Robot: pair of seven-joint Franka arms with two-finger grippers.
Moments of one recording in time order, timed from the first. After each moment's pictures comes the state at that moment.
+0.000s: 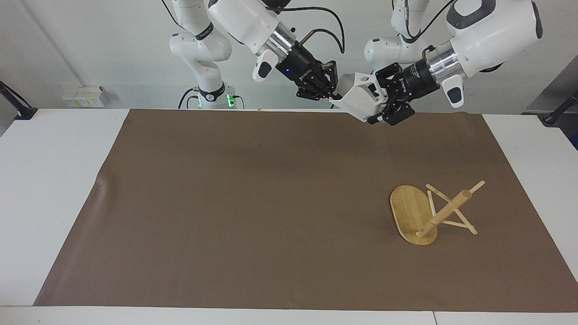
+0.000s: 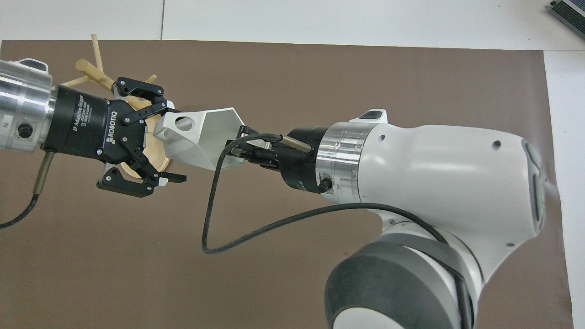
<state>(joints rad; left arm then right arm) -0.02 0.00 -0.18 -1.59 -0.81 1.61 -1.75 -0.09 0.03 0.69 -1.70 0.75 2.34 0.52</state>
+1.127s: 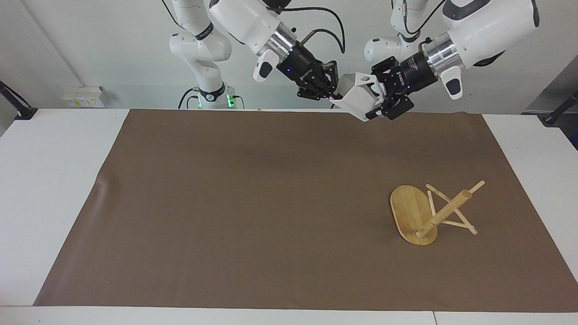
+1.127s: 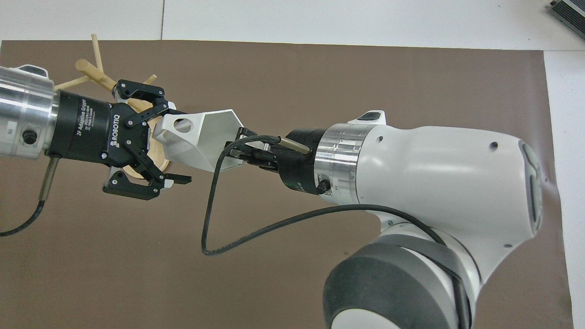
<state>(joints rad) -0.02 -0.03 -0.19 -1.63 -0.81 1.66 -1.78 -0.09 0.03 0.69 -1.70 0.75 2.34 0.52</state>
